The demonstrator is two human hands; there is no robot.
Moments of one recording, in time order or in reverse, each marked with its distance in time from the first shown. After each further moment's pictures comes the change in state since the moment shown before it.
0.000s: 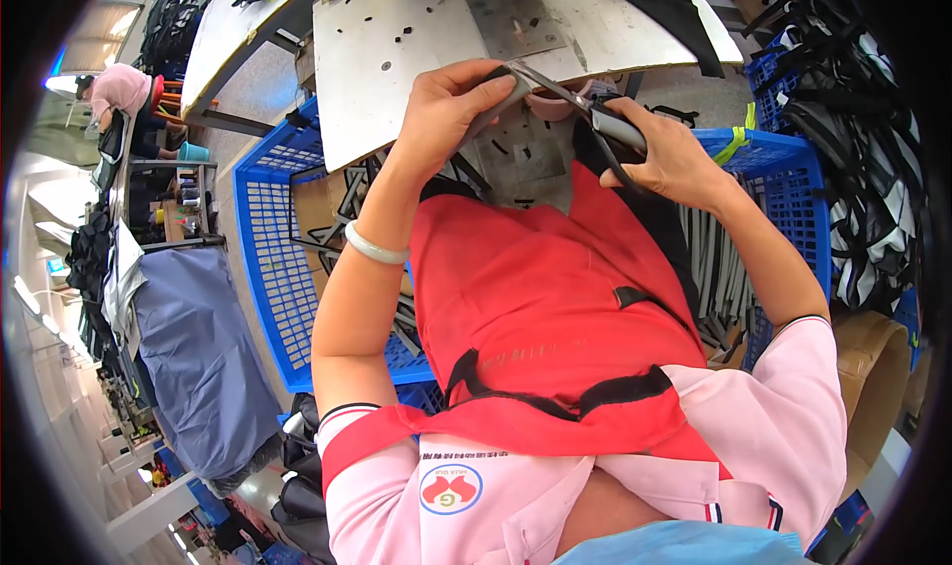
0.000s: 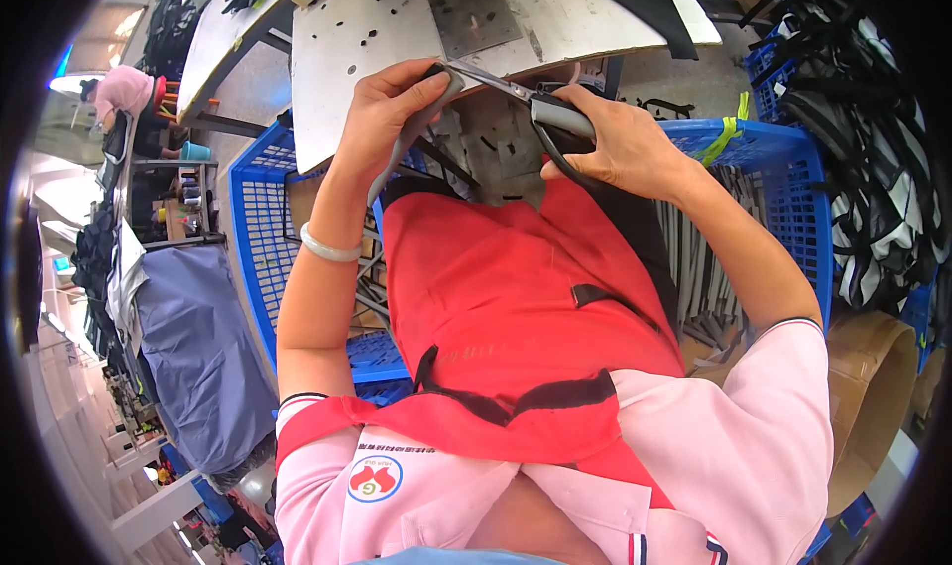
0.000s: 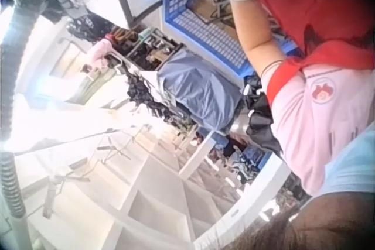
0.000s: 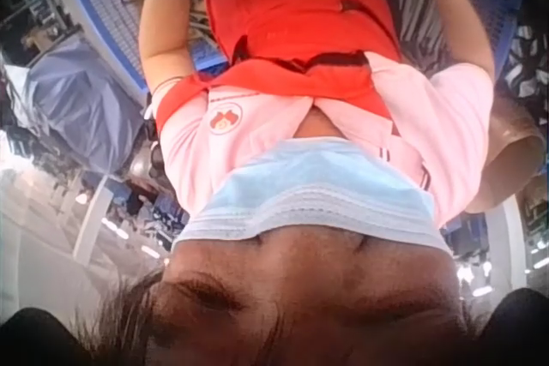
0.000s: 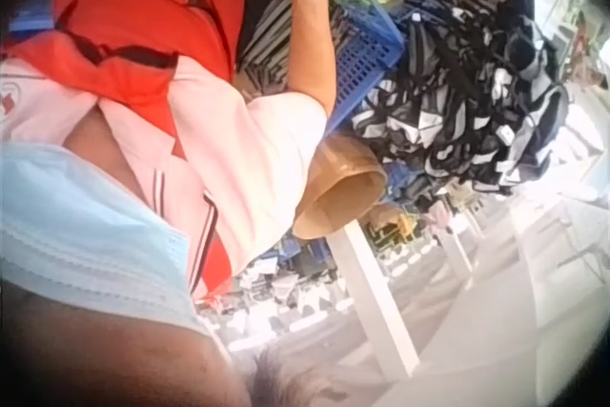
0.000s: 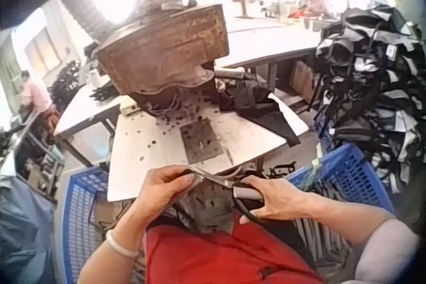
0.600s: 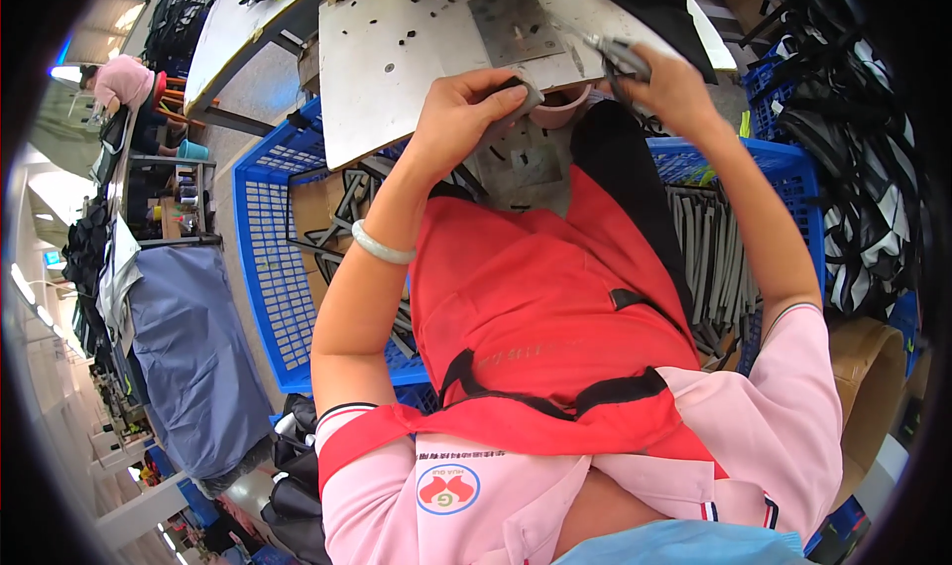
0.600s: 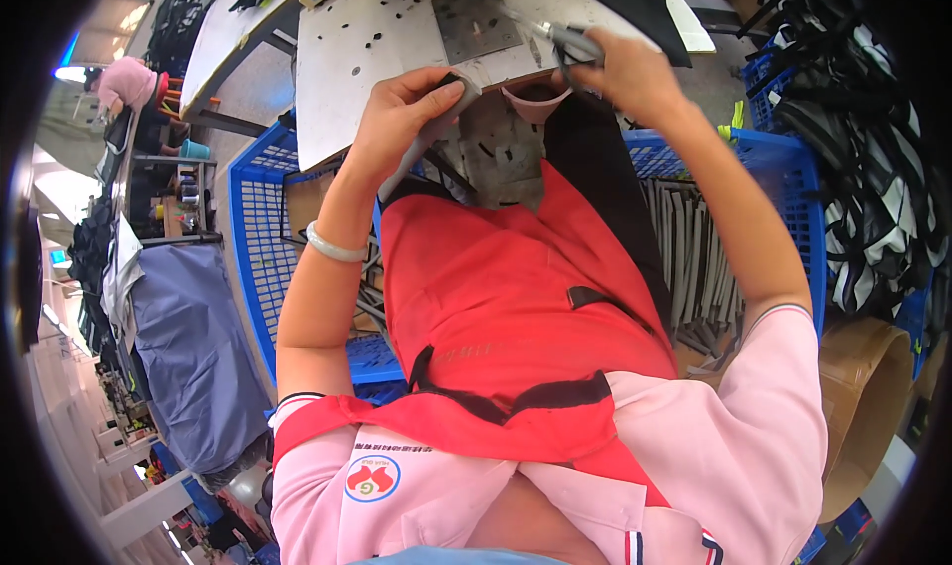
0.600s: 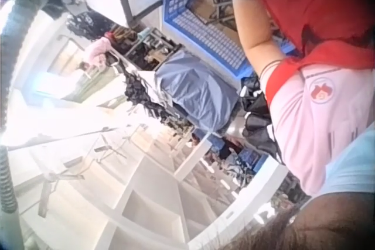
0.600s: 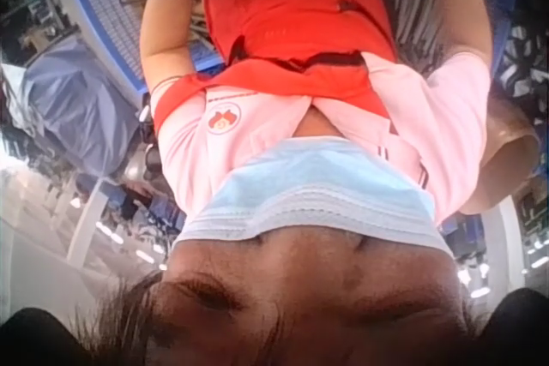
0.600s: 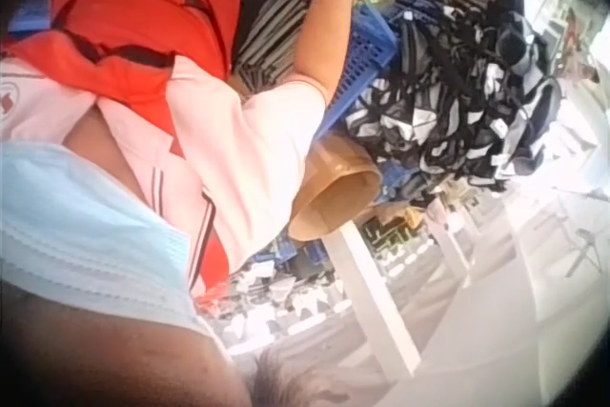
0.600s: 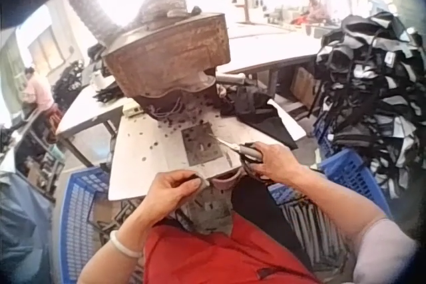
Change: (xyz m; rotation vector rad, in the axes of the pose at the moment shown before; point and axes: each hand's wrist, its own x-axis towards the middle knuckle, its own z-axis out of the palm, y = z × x) left_hand -0.003 -0.002 0.011 0.049 -0.036 0.001; right_hand 0.052 0.043 -0.026 -0.351 0.316 0.097
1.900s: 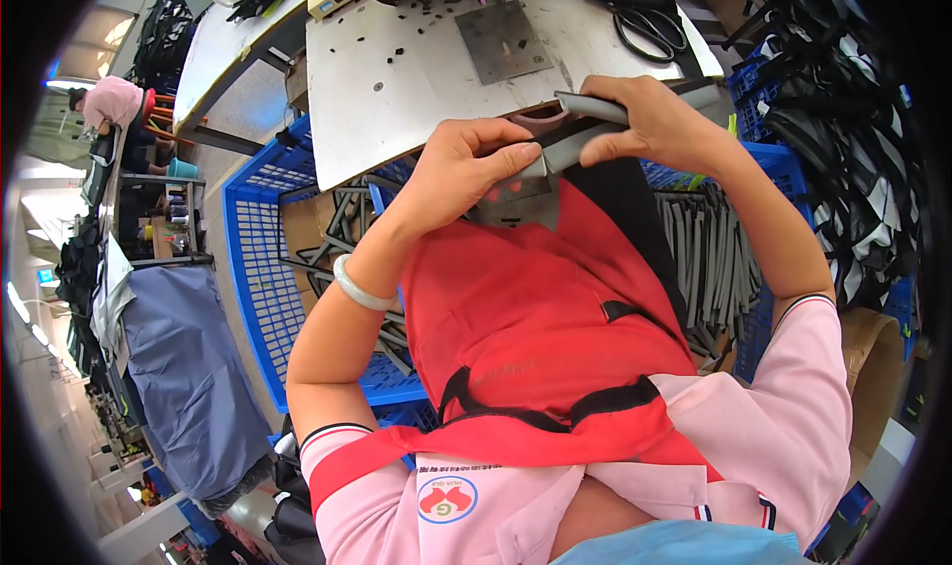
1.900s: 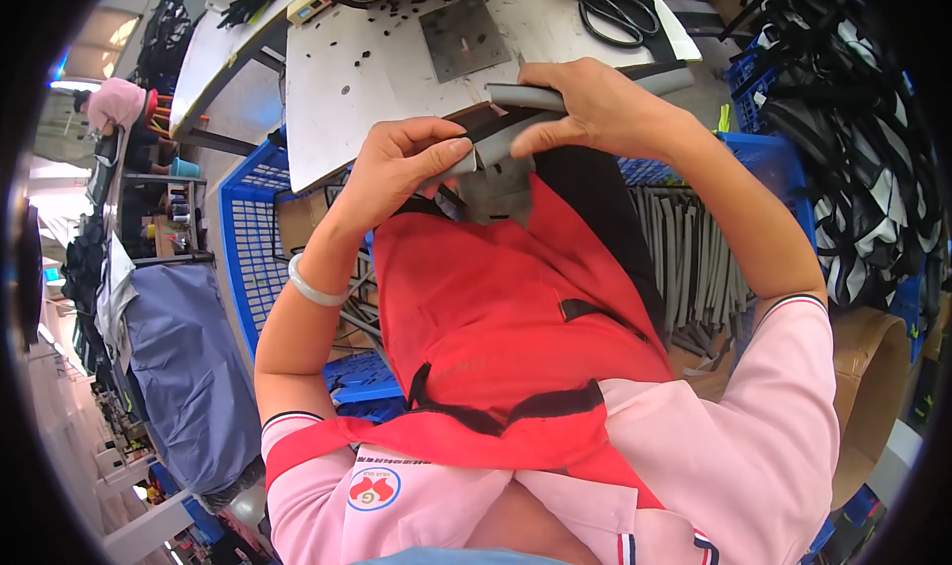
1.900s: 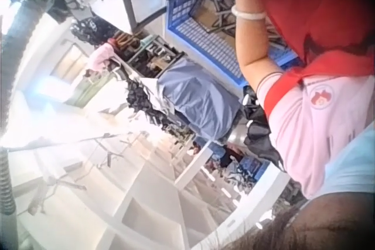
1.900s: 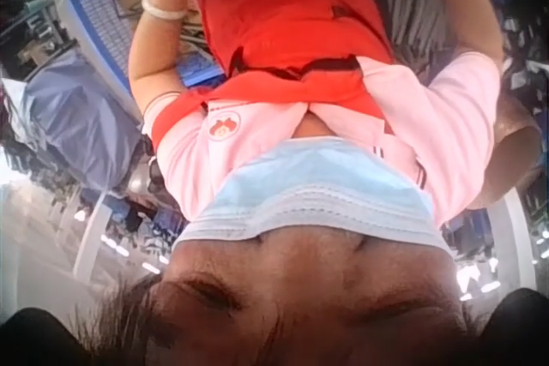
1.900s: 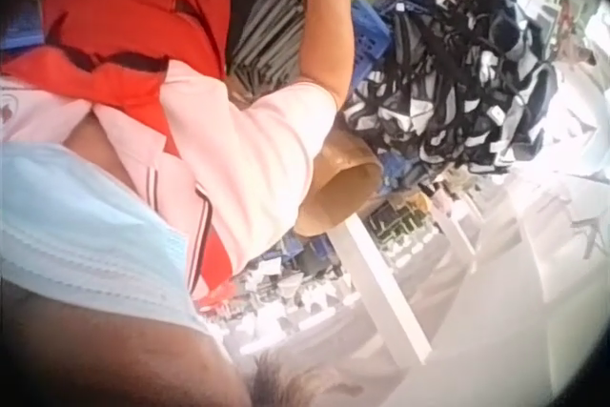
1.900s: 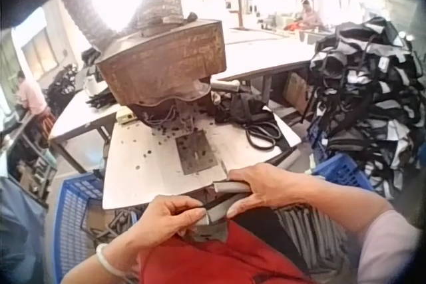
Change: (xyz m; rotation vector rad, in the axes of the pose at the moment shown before) left_hand -0.030 0.025 0.005 0.061 -0.253 -0.103; right_hand -0.015 -0.060 -0.046 0.344 -0.349 -0.255
